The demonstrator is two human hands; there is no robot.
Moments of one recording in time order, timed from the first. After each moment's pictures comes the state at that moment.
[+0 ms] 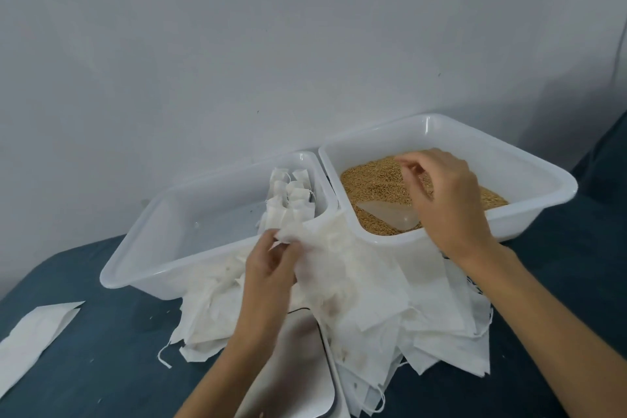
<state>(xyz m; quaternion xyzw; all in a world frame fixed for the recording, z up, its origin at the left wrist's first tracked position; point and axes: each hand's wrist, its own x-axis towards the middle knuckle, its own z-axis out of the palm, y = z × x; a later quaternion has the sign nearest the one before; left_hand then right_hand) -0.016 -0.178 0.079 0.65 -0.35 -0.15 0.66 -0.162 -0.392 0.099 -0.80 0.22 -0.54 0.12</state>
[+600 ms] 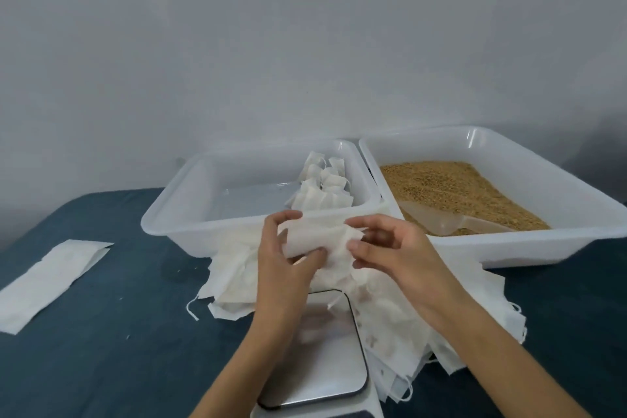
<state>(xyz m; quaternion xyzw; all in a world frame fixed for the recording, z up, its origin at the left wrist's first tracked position) -0.005 -0.147 0.065 0.64 -0.26 -0.11 0.72 -0.117 -0.286 0.079 -0.63 0.13 -0.27 0.72</state>
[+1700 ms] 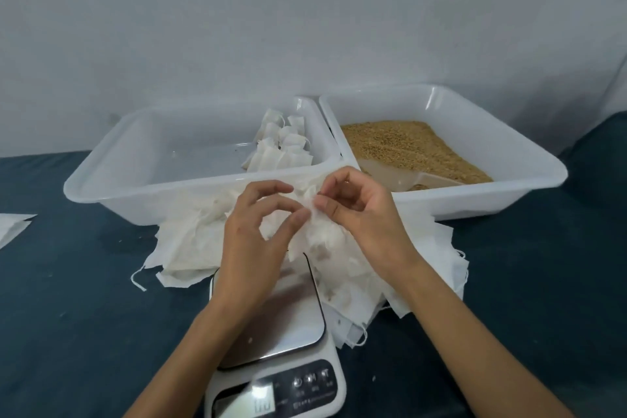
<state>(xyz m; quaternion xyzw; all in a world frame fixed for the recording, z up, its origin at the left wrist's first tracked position) -0.014 -0.147 0.066 0.71 -0.43 -0.01 0.56 -0.118 -0.285 0.071 -0.65 0.05 -0.35 0.68</state>
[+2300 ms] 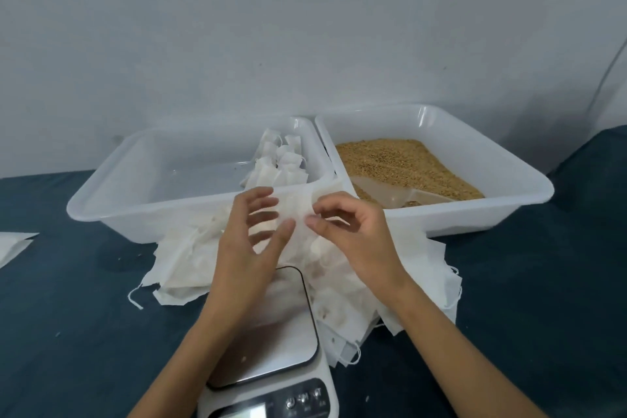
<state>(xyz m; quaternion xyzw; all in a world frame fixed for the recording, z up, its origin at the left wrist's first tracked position) -0.007 -0.150 0.059 0.66 -0.40 -0.07 0.63 -0.119 -0.287 0.064 -0.69 0.10 -0.38 0.61</state>
